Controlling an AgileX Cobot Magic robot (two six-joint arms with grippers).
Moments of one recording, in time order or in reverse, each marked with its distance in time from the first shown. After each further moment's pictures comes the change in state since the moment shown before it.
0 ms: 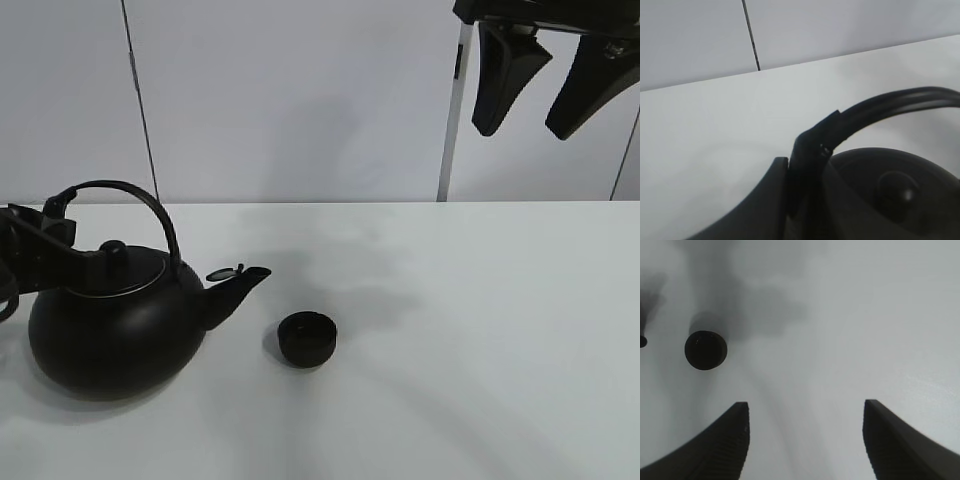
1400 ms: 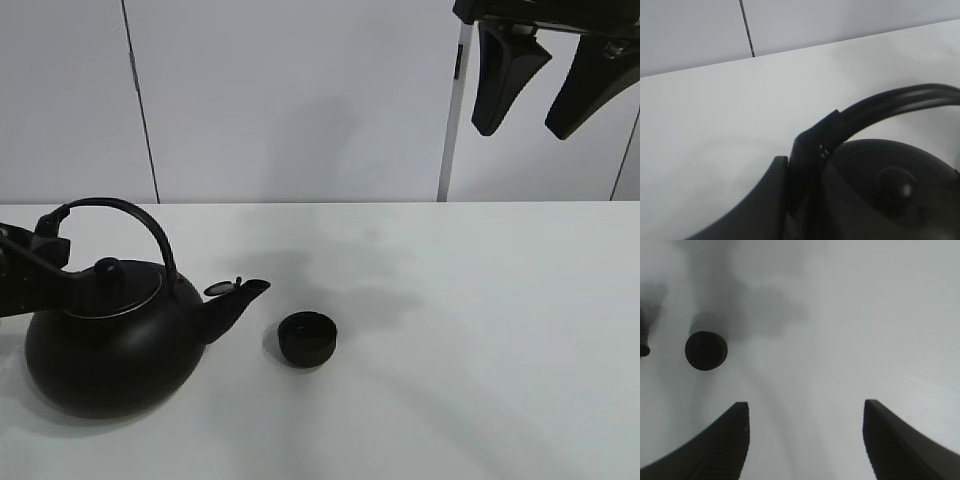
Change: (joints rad) left arm -0.001 -0.007 0.047 0.038 0.009 -0.038; right arm 0.000 0.000 0.000 0.000 -0.002 0.000
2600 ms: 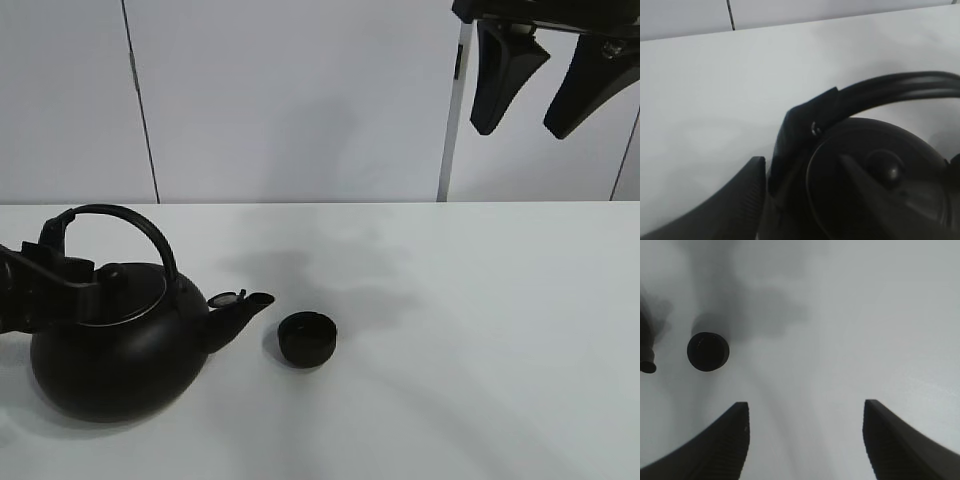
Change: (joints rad) left arm 0.000 -0.012 0.000 0.044 0.097 -0.086; right arm 0.000 0.000 0.000 0.004 -0.004 0.000
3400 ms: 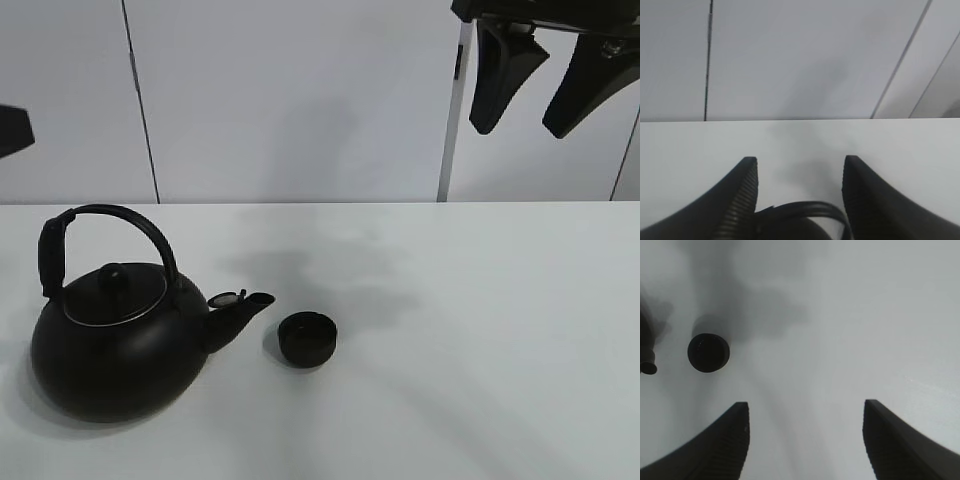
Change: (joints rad) left arm 0.000 -0.521 0.067 0.048 0.139 -0.101; right arm 0.000 0.000 0.000 0.001 -0.005 0.000
